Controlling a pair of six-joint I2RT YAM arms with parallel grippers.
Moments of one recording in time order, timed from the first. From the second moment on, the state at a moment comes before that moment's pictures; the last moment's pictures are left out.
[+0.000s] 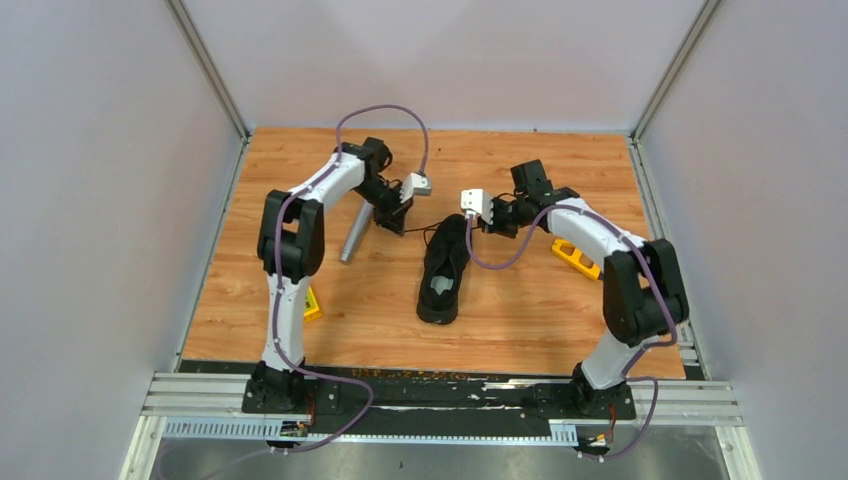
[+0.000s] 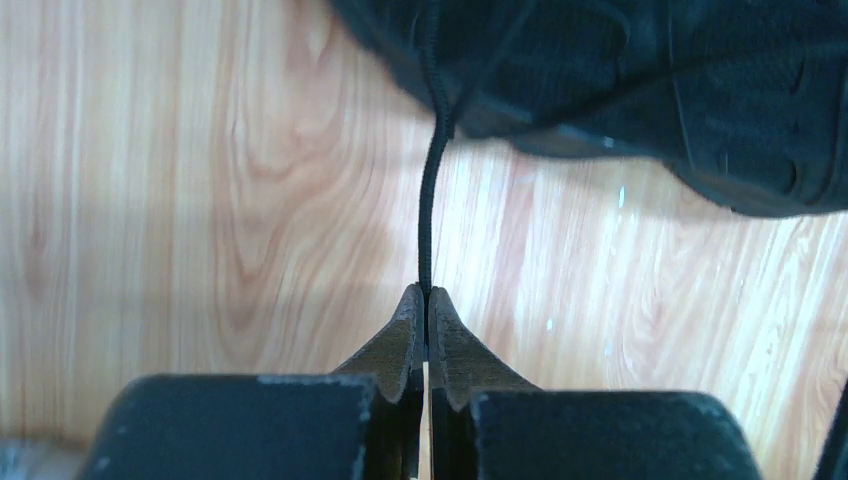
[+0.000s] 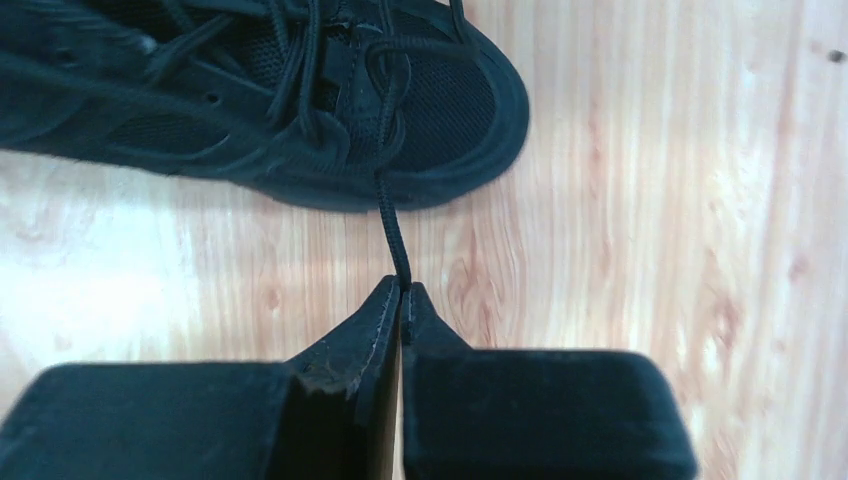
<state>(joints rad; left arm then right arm) -0.36 2.26 1.89 -1.10 0.71 1.01 0.34 1.75 1.20 -0.46 -0.57 -1.13</state>
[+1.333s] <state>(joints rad) 0.09 1.64 1.37 -1.03 0.51 0.89 0.00 1.22 0.90 -0.72 -0.31 -0.80</state>
